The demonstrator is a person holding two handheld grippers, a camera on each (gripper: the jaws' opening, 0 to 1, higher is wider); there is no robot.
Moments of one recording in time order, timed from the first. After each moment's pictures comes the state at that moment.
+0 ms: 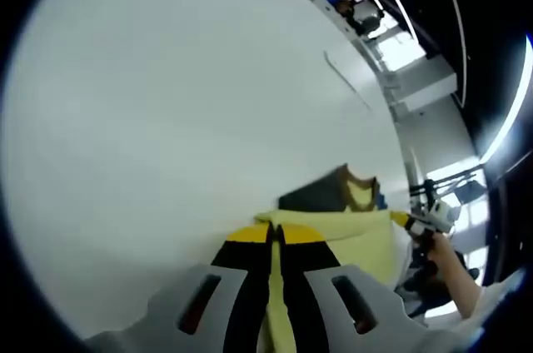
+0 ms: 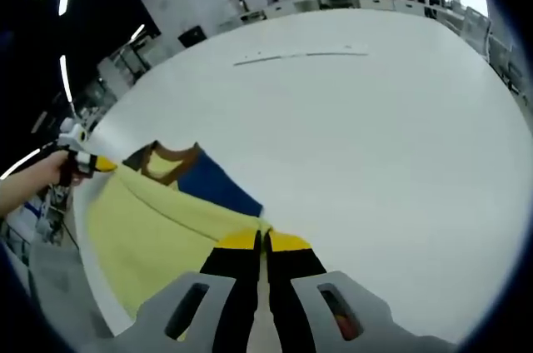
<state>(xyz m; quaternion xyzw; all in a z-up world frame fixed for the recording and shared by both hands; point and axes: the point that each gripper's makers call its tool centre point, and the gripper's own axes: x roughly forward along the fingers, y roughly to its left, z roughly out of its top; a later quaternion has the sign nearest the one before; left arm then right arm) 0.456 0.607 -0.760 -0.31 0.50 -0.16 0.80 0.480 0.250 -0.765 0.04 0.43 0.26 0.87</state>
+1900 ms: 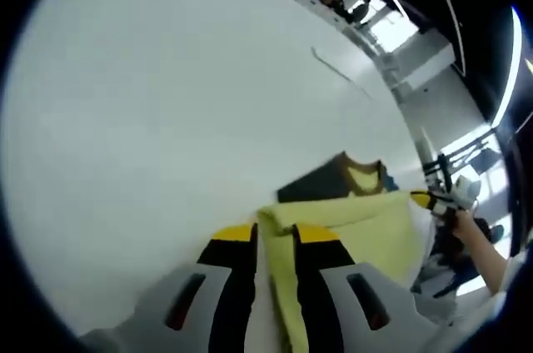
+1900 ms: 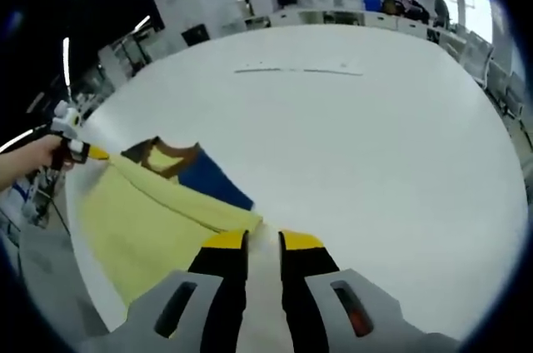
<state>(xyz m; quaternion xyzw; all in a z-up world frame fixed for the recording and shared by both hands) 0.445 0.616 -0.744 -0.22 0.49 -0.17 0.83 0.471 0.232 -0.743 0.00 0.41 0.25 0.88</state>
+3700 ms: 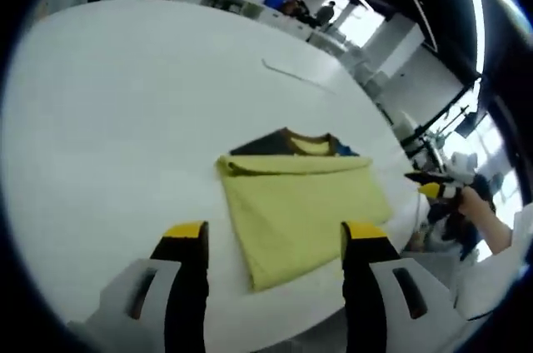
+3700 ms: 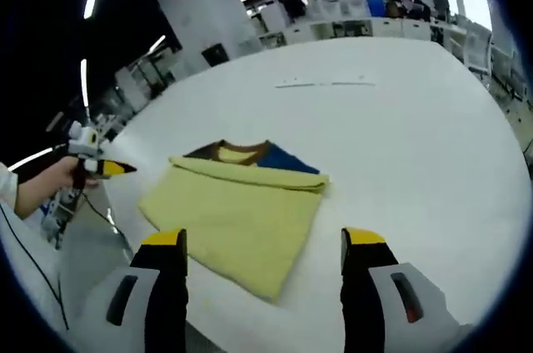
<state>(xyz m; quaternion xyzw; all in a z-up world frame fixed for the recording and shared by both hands) 0.355 0.605 -0.681 -0.16 0.43 -0.22 0.86 0.366 0.255 -0.678 0.06 0.37 0.29 0.88</state>
